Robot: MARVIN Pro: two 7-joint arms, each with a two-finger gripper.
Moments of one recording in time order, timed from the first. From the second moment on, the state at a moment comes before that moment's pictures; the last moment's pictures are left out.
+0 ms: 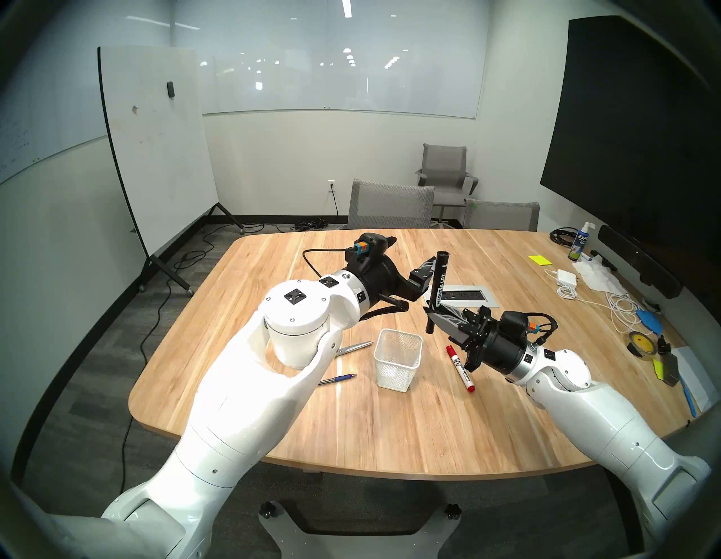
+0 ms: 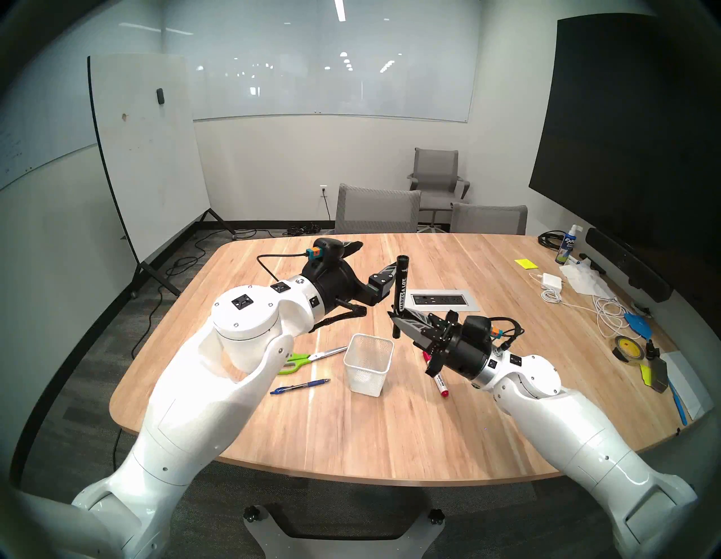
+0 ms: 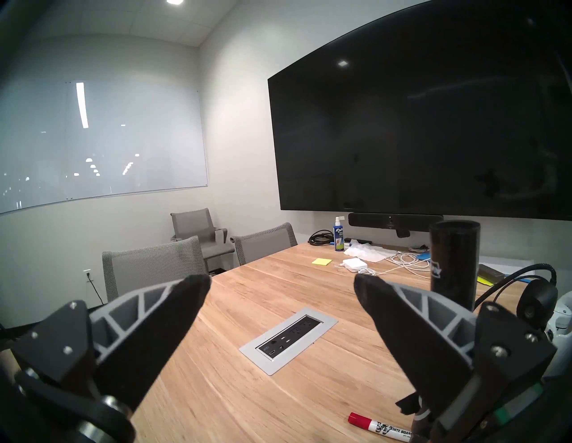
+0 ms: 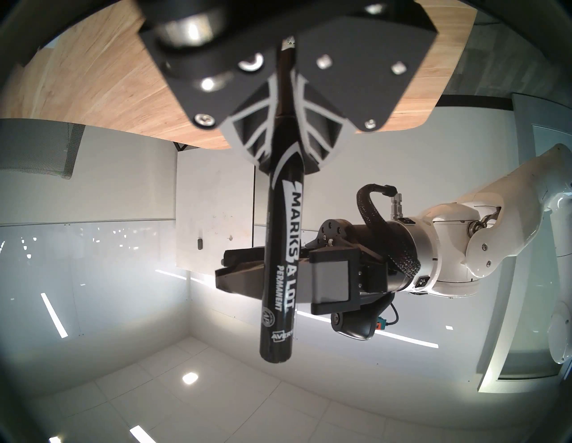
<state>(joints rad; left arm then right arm) 1.27 -1.34 -1.09 -1.91 -0.28 0.41 -0.18 -1.38 -0.78 1.13 -1.52 0.98 -0.43 0.89</state>
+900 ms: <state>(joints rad) 1.28 -1.33 -1.12 -1.90 -0.26 0.40 -0.13 -1.38 -0.78 1.13 -1.52 0.98 -0.43 0.89</state>
